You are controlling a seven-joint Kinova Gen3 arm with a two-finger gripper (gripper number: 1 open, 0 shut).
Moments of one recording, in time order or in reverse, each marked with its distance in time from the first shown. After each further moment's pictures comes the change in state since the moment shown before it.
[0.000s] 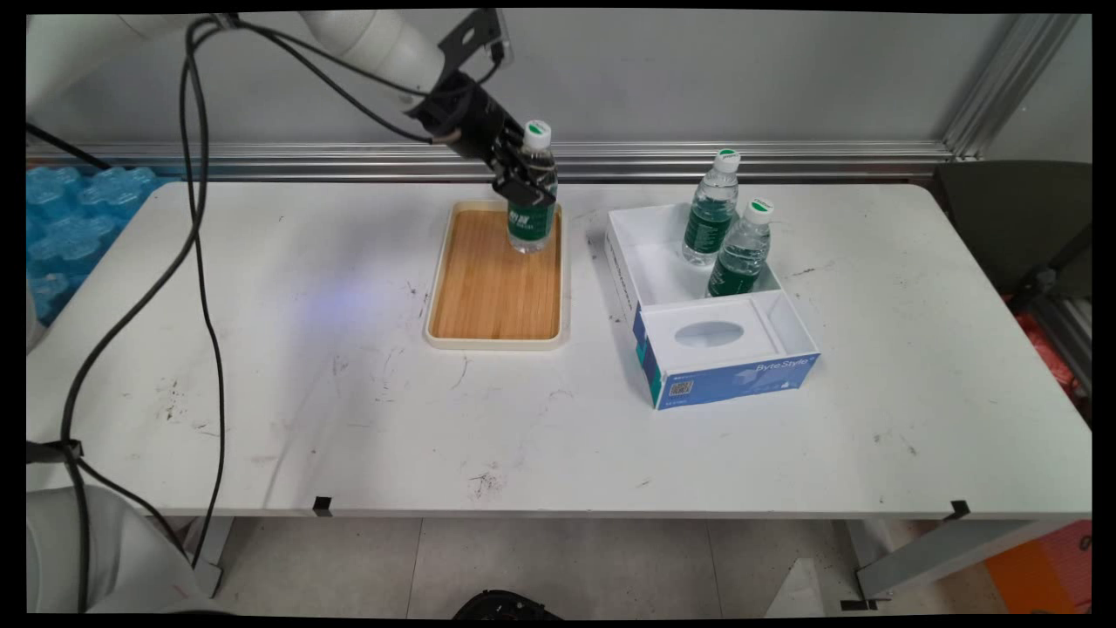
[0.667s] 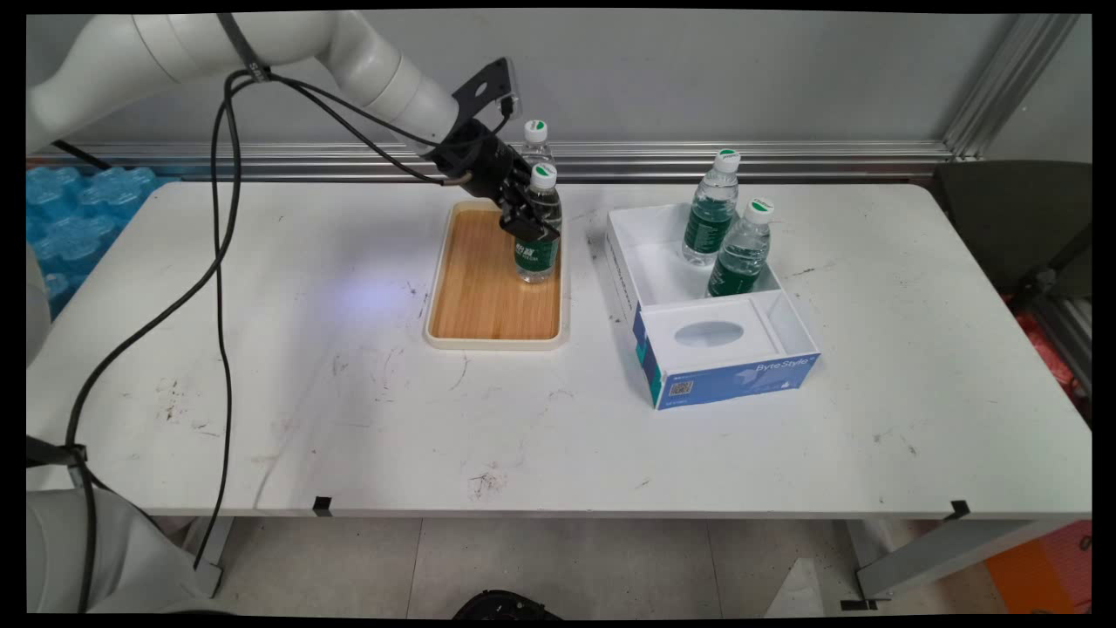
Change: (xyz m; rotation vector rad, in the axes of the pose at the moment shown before) arm -0.027 0.000 0.045 -0.037 -0.002 0.019
